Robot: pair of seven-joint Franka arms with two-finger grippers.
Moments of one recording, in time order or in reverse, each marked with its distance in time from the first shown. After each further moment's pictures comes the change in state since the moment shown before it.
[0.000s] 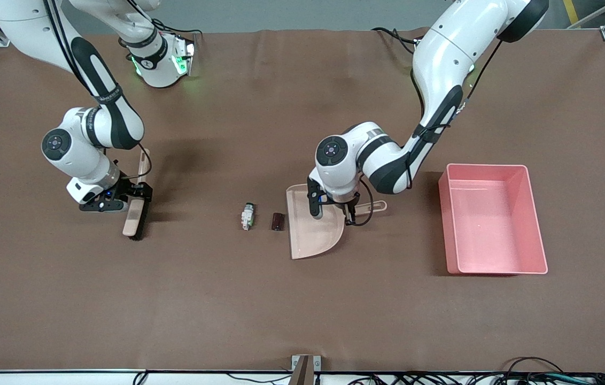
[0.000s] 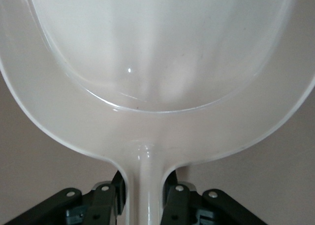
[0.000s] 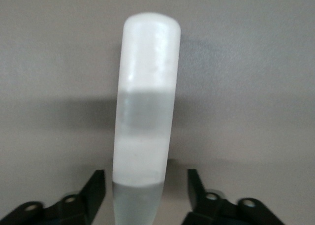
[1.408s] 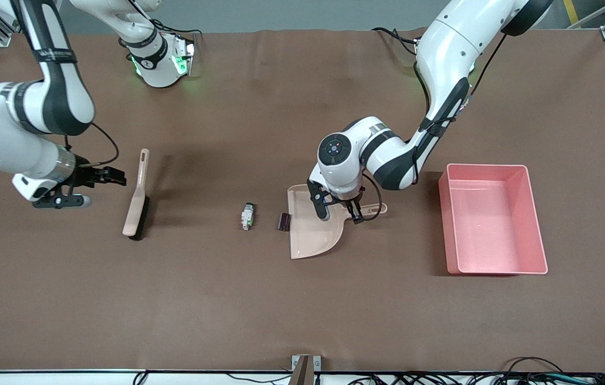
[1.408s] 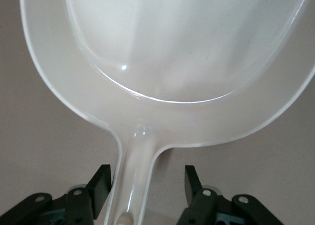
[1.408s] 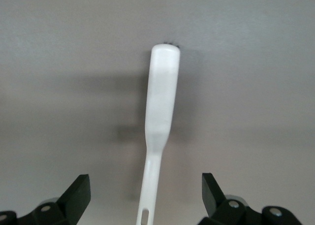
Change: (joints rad) left arm 0.004 -0.032 -0.001 -0.004 -0.071 -0.053 -0.140; right arm -0.016 -0.187 0.005 0.198 -0.001 -0.509 -0.001
